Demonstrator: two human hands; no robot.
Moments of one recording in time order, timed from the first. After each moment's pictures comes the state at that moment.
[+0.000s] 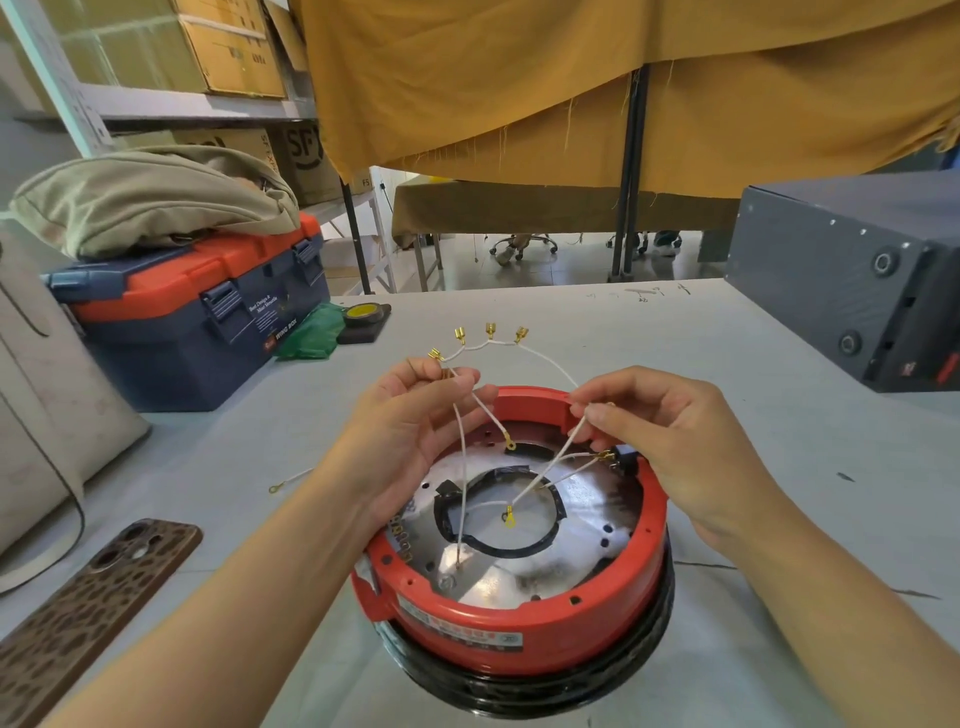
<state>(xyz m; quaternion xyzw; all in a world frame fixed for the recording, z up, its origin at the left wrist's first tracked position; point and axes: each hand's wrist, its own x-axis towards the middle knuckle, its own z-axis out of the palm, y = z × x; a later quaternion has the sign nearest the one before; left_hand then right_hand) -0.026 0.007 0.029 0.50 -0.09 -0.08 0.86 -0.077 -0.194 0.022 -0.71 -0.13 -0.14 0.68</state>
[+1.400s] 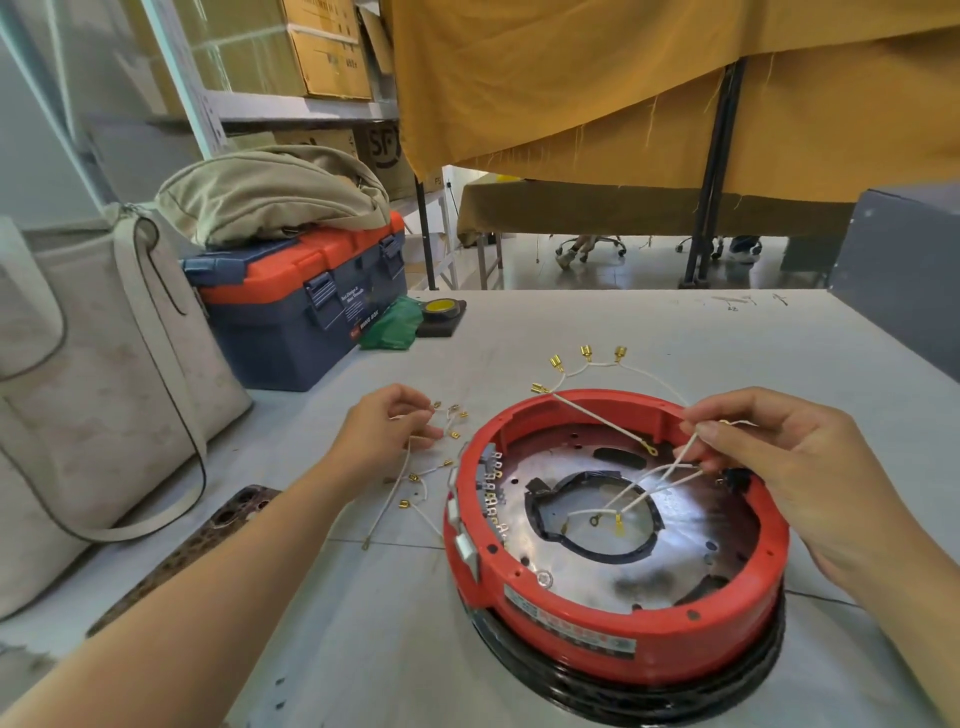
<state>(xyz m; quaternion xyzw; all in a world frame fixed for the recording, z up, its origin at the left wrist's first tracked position) 0.032 0.122 -0.019 0.84 0.02 0.06 0.54 -0.071 -0.196 0.010 -0.73 -0.09 -0.15 0.66</state>
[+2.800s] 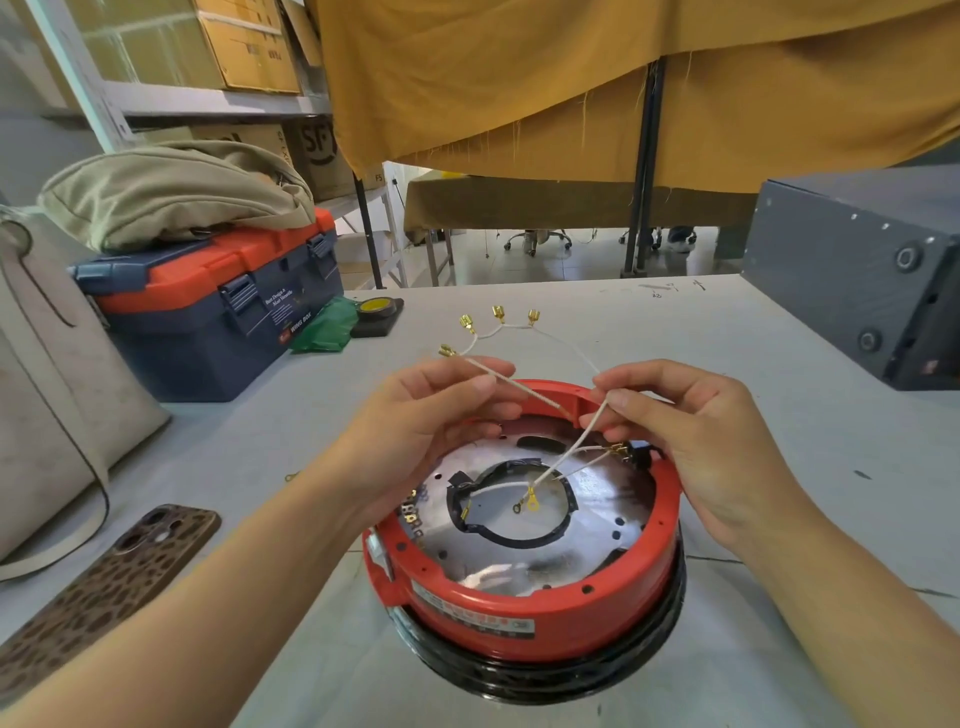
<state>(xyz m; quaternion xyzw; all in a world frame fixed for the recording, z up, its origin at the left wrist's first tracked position) -0.042 0.019 0.037 0.62 -0.19 -0.13 0.75 -0.080 -0.191 0.022 -0.65 -0.09 -0.14 0.74</state>
